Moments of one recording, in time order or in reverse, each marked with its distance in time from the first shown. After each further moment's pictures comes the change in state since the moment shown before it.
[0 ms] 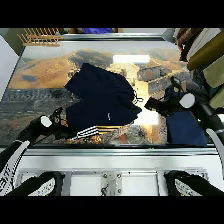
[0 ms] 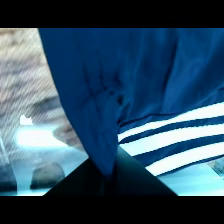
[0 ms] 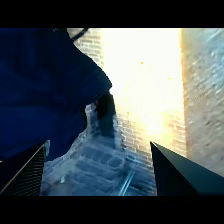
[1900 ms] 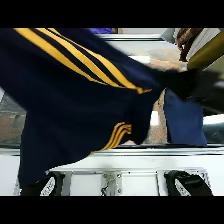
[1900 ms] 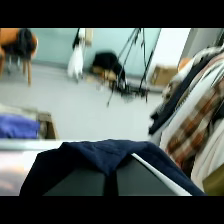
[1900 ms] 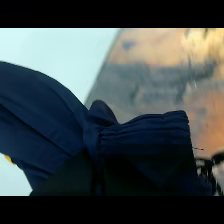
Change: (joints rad) left arm 0.132 0.337 1.269 -0.088 -0.051 0.015; right arm 0.023 0.449 0.355 0.501 0.248 -0.009
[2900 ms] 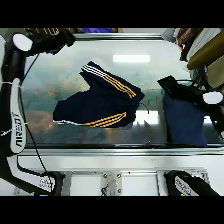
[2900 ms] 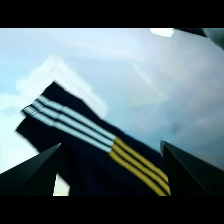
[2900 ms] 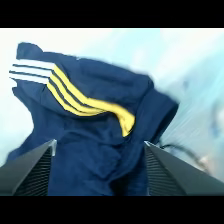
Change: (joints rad) left arm -0.097 -0.798 0.095 0.035 0.047 0.012; right arm -0.247 -0.318 -0.370 -0.023 -0.523 -0.372
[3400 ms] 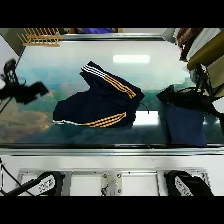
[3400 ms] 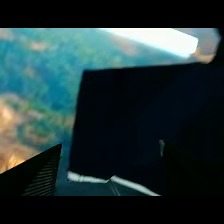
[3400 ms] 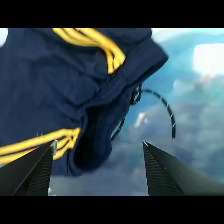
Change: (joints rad) left arm 0.295 0.426 -0.784 0.219 -0.197 -0.005; right arm 0.033 0.150 0.000 -0.207 0.291 -0.089
